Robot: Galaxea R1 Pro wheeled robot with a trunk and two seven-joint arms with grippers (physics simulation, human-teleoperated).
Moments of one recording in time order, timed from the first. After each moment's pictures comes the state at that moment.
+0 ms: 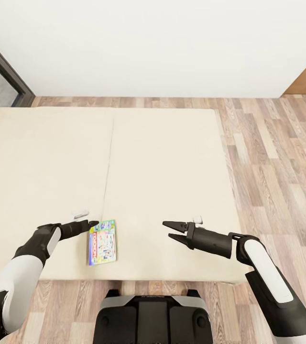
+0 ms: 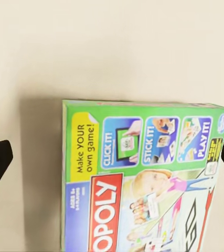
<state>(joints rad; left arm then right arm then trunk) -0.92 0.17 0.32 -0.50 -0.05 0.49 -0.47 -0.46 -0.15 0.16 -1.58 -1.49 1.05 -0.02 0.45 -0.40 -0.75</state>
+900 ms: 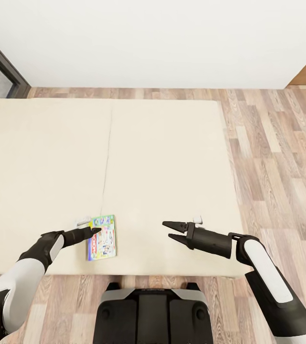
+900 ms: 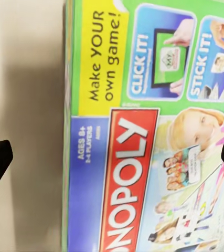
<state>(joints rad) -0.92 0.17 0.32 -0.38 -0.05 0.40 -0.47 -0.46 -0.15 0.16 -1.58 -1.49 1.05 -0.02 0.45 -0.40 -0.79</state>
